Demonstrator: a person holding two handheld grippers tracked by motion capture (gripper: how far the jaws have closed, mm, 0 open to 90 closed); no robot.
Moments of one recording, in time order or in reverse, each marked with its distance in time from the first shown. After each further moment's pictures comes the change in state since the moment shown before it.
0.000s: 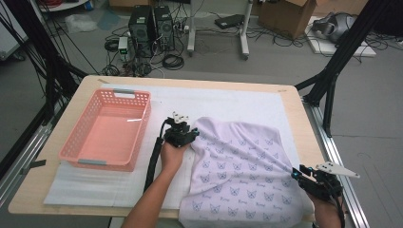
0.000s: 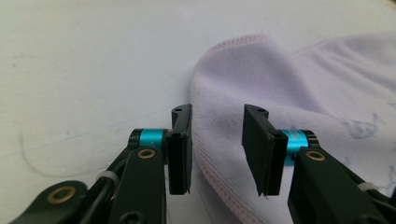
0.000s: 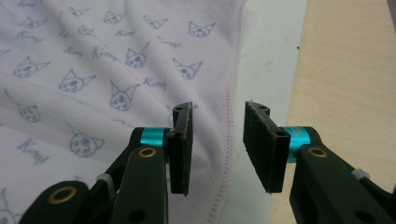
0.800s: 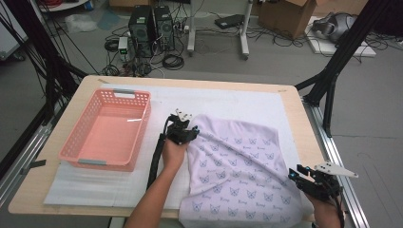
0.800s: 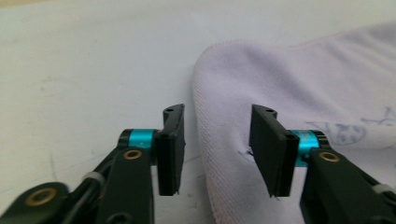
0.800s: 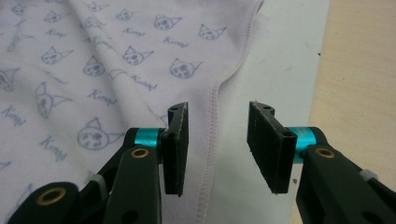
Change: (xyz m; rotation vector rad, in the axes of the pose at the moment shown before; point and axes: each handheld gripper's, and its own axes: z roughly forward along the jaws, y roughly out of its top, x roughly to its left) left arm 0.002 0.007 -0.010 -0.052 0.063 0.084; right arm 0.002 0.001 0.002 -0.009 0.062 -0.009
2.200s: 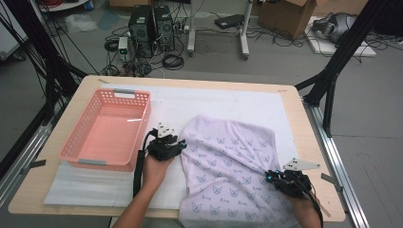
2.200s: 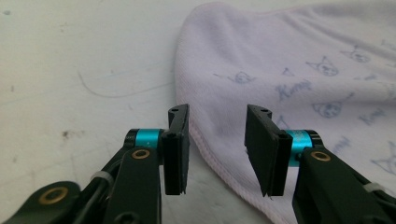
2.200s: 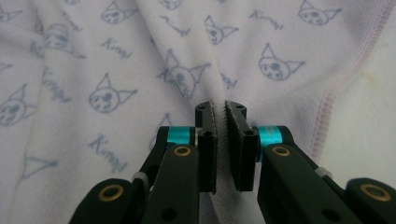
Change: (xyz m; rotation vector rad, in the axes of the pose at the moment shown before) left arm 0.013 -0.044 -0.059 0.003 -0.117 -0.034; right arm 0.048 0.008 0.037 0.152 0.173 -0.142
